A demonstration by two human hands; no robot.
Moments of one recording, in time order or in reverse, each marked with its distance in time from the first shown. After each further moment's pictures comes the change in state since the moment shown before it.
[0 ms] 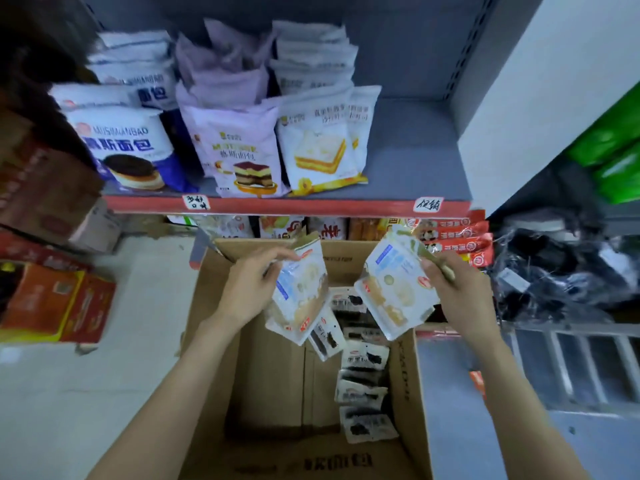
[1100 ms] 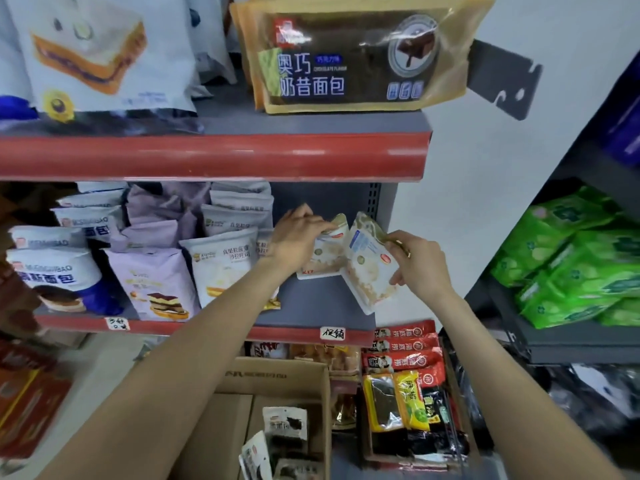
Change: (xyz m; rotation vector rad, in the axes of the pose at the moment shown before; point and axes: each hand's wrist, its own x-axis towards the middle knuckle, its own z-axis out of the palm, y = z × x) left_hand 0.275 0.204 0.065 0.737 0.076 0.297; right_hand 0.222 -0.017 -0.148 -0.088 -0.007 -0.263
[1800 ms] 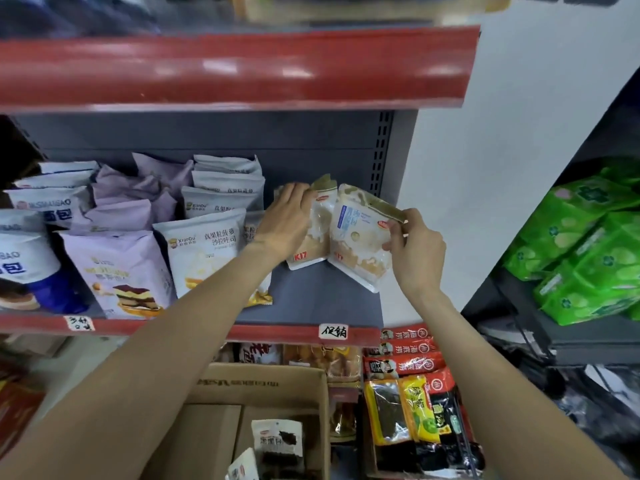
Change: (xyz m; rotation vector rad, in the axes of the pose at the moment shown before) left_hand 0.017 -0.026 0.054 0.210 0.122 0.004; right_hand 0.025 0.036 0.066 -0.089 0.409 -0.020
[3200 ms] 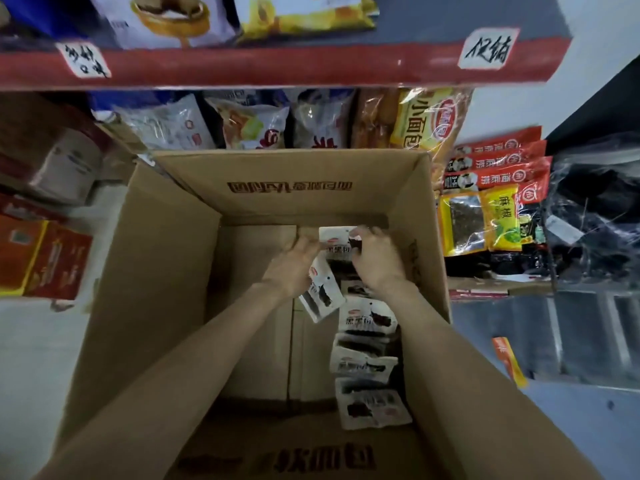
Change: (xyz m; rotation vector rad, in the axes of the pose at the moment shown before) left_hand -0.400 0.000 0.203 -0.399 -0.791 -0.105; right_hand -0.351 0.012 0.183 -0.204 -0.848 0.204
